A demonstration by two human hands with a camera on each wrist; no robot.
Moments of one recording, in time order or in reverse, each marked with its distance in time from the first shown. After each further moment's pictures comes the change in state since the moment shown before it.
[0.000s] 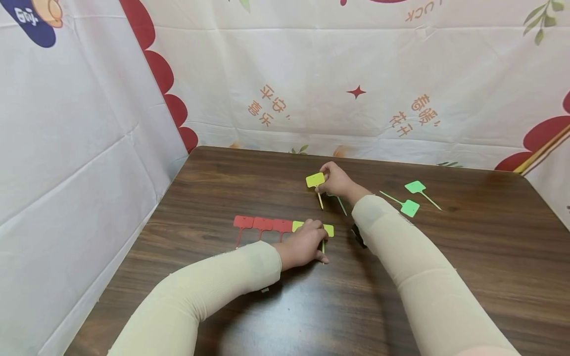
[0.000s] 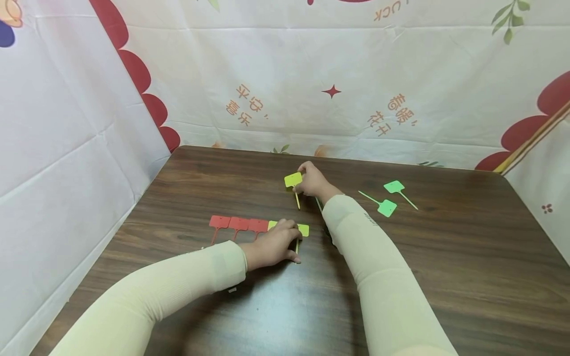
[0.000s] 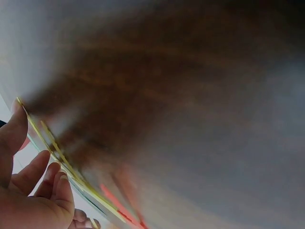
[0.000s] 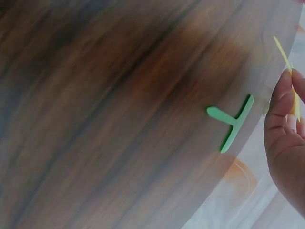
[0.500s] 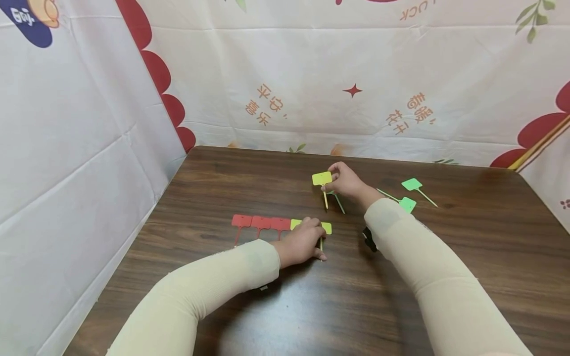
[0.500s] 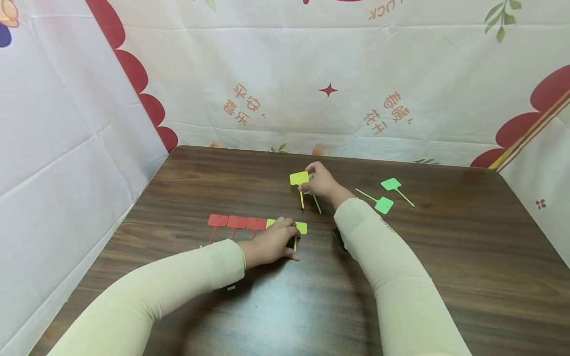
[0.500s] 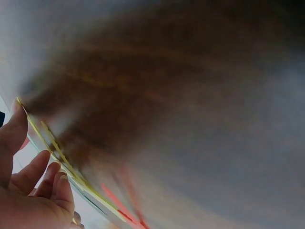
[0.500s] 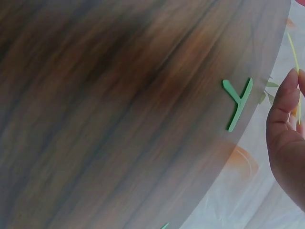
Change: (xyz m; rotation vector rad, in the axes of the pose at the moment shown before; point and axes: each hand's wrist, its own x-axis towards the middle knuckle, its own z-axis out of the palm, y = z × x) left_hand 0.001 0.001 0.001 0.000 0.009 0.001; right_hand -0.019 0.011 -0.015 0.110 0.032 0.007
